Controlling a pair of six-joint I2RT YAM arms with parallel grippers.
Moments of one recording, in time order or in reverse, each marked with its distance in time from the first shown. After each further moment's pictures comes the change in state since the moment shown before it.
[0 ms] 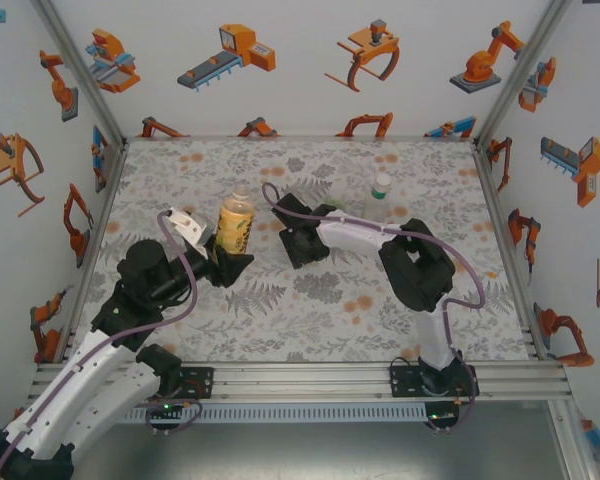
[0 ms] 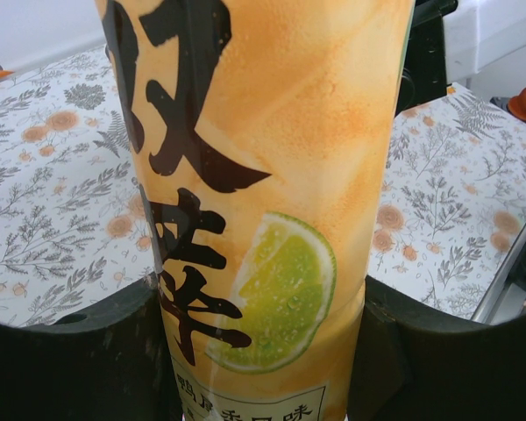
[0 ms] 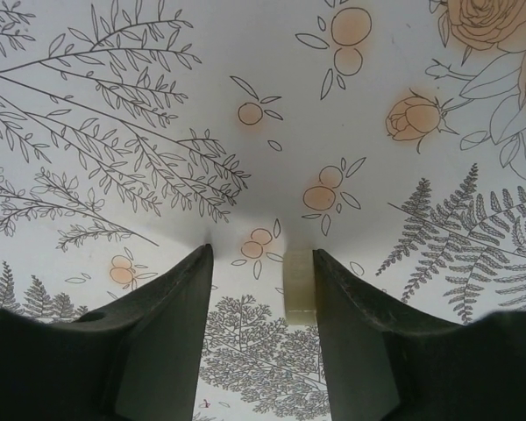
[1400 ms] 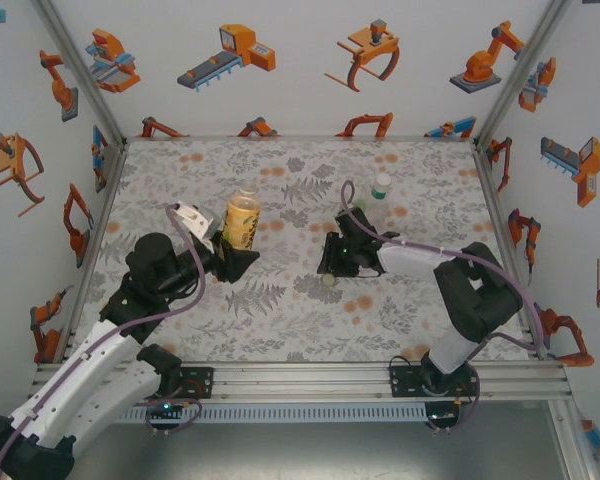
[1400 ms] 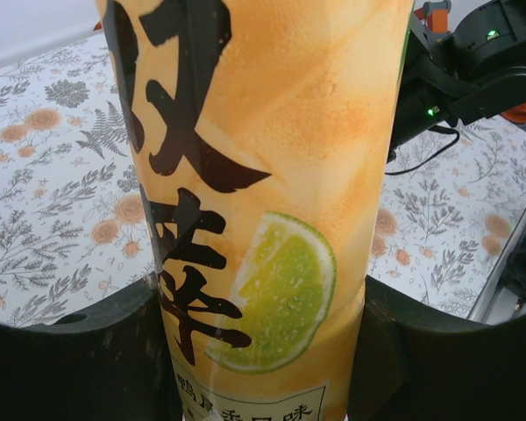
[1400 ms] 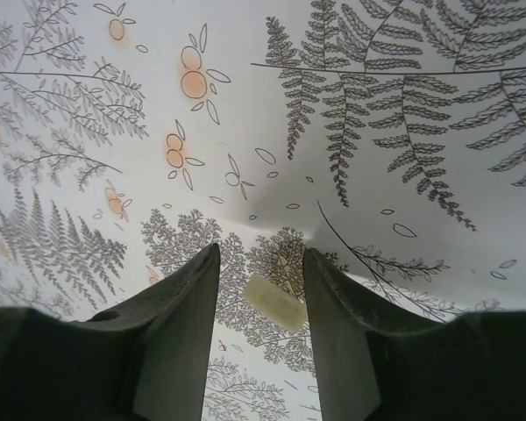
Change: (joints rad) left arm 0.001 0.076 0.000 0.063 0.028 -0.023; right arm -0.202 -0.388 -0.599 0.445 -0.278 0.358
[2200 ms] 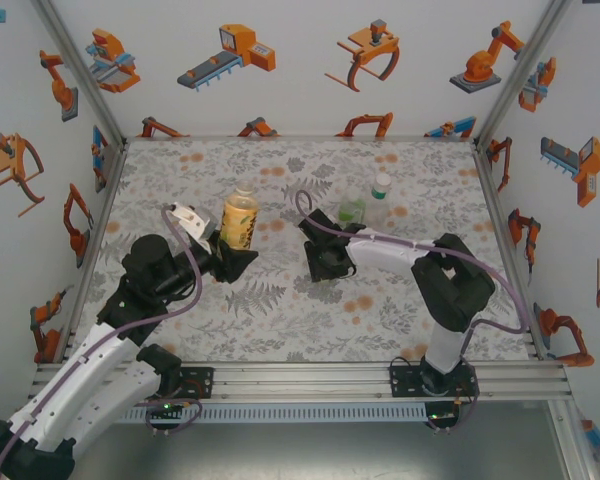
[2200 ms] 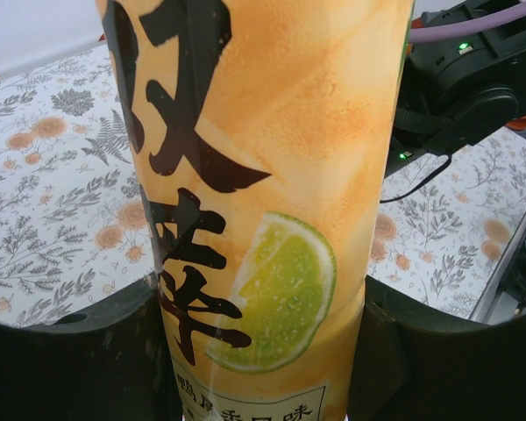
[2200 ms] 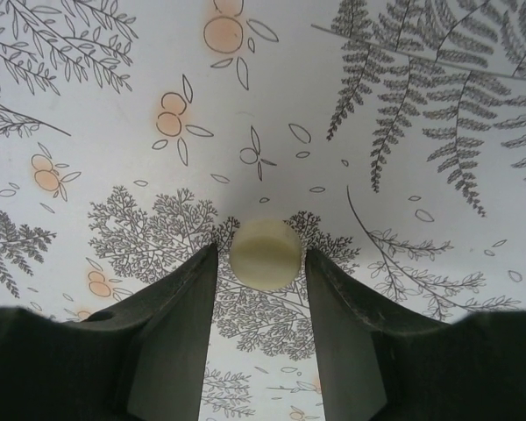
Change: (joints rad) left arm 0.005 -0.024 0.000 0.000 0.000 -0.001; right arm 0.173 0.139 0.245 -0.311 0.254 -0.185
